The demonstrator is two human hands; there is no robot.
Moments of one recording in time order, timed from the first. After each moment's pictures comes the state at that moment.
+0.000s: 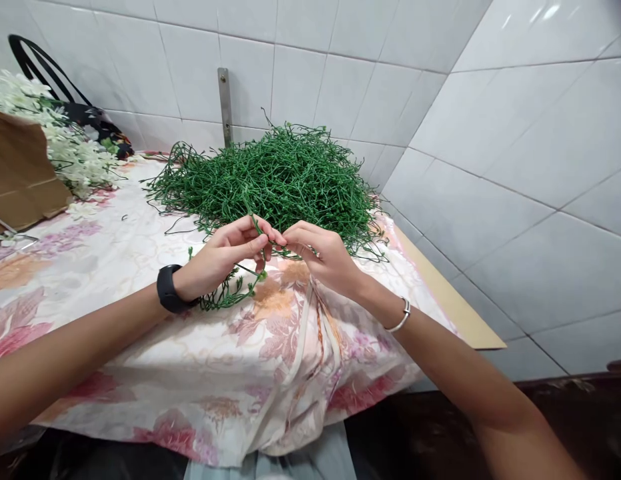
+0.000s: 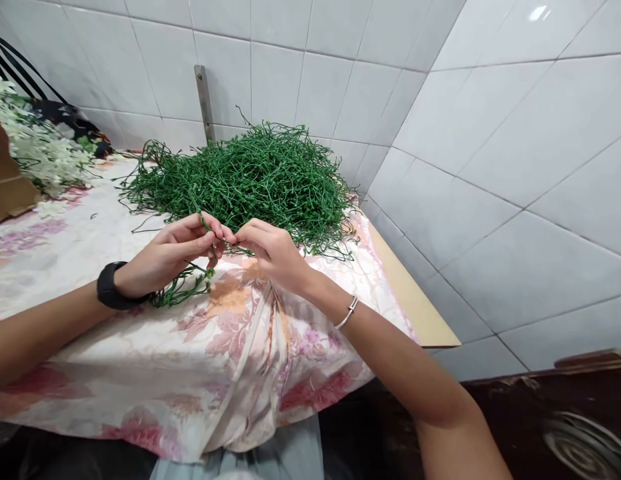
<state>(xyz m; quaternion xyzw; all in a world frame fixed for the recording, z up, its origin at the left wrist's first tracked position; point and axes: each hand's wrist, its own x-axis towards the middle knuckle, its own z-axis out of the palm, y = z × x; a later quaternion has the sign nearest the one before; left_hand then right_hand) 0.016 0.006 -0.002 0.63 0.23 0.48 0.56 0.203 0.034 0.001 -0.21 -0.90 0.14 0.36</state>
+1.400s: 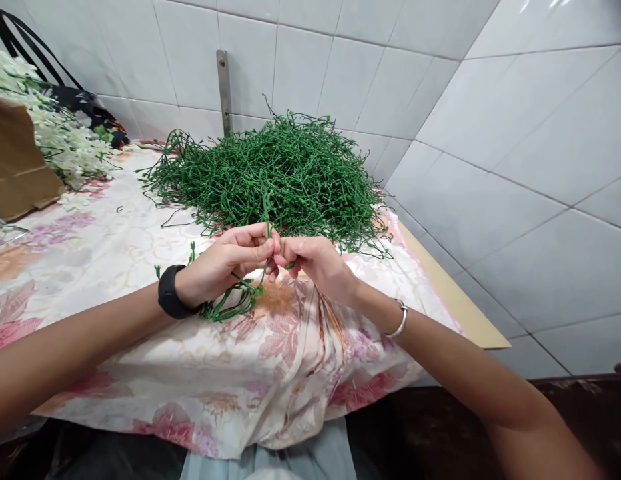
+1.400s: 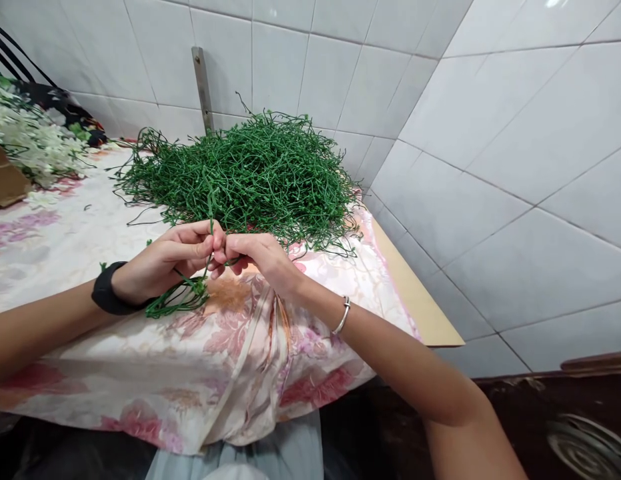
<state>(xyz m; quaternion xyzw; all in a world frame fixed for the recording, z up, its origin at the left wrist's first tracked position) 0.024 -0.004 0.000 0.55 0.23 0.44 0.67 0.186 0.016 -0.001 -0.17 -0.69 0.61 0.36</state>
